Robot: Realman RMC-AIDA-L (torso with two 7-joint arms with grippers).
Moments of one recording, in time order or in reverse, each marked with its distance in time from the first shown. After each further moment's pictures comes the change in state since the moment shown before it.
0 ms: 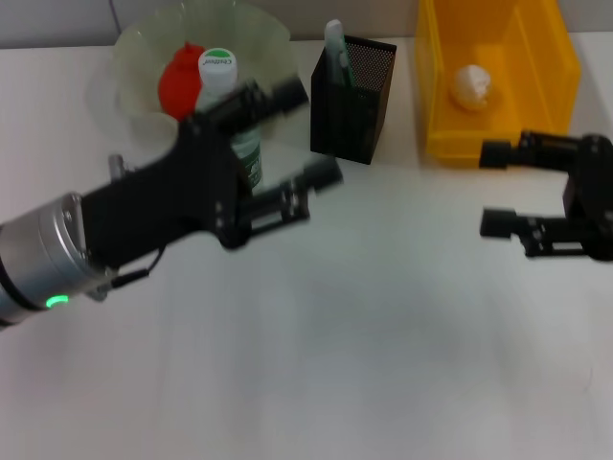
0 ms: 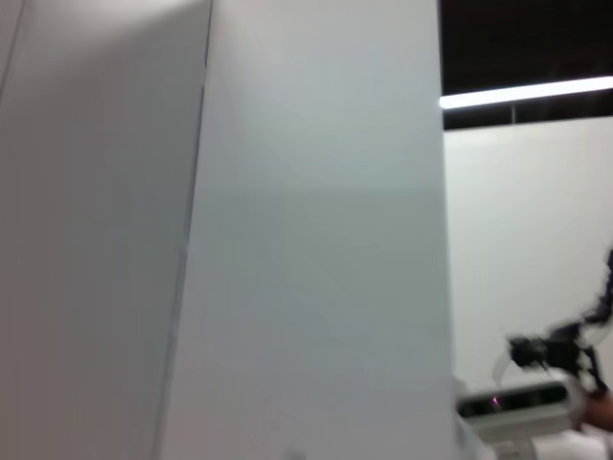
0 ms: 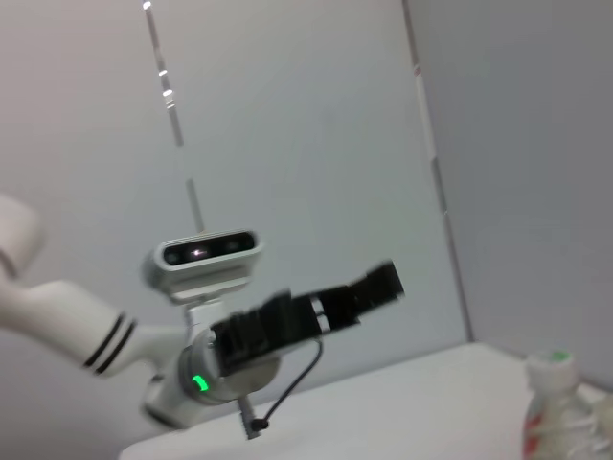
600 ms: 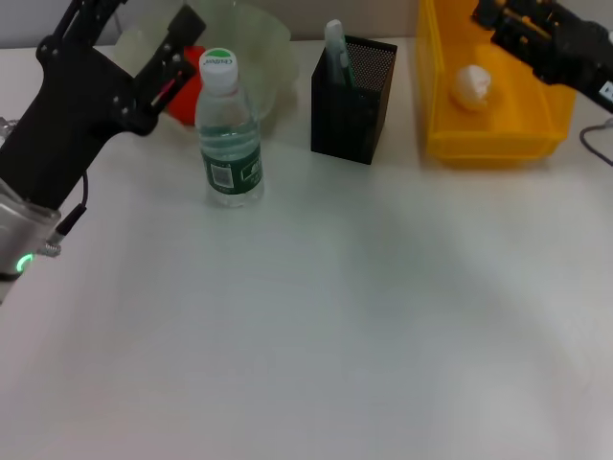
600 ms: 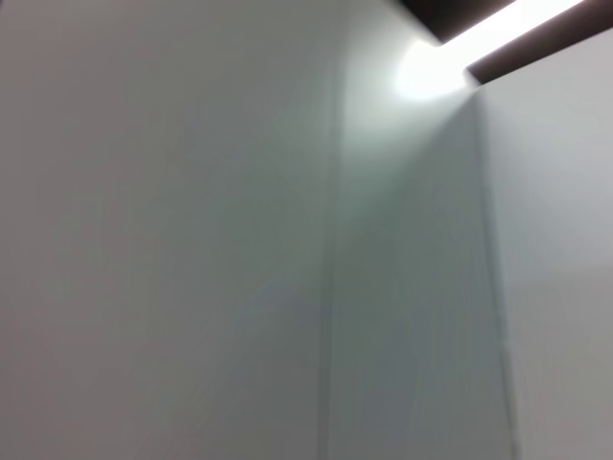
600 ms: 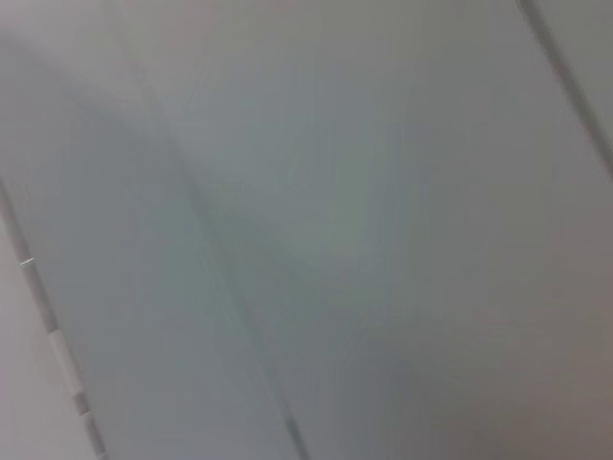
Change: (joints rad) left arm 0.069 -0.083 -0.219 -0.072 -0.212 -0.046 0.242; right arm -0.058 0.092 -0.274 0.093 0.590 0.625 -0.078
